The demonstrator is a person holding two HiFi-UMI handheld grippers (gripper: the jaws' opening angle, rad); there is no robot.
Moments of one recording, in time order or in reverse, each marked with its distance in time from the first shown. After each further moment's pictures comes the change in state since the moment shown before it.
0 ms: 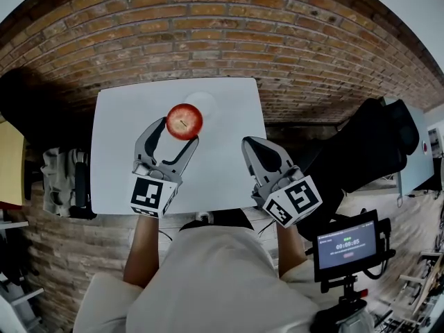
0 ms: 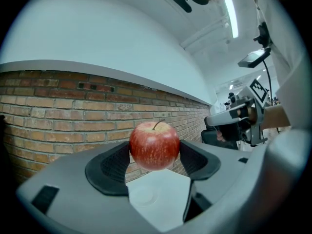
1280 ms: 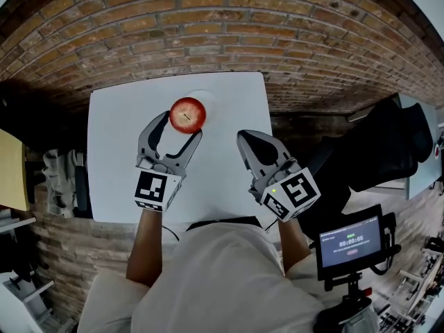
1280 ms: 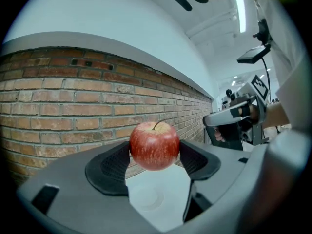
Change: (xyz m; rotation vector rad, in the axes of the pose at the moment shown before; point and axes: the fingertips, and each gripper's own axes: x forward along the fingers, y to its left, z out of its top) left arm 0.073 0.024 -0.037 -0.010 0.078 -0.014; right arm 0.061 -0.050 -0.028 0.047 0.060 0.035
